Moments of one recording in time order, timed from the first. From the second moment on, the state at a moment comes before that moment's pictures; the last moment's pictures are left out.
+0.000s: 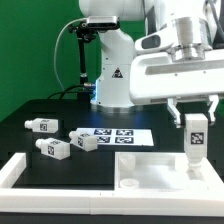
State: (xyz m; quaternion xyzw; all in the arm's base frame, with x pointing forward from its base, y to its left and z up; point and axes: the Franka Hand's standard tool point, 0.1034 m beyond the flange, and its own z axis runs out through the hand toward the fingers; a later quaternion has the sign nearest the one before) arm 0.631 0.106 0.127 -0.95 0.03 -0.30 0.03
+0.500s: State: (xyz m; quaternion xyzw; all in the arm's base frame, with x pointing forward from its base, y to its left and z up) arm 0.628 0.105 0.121 -0.95 0.02 -0.30 0.03
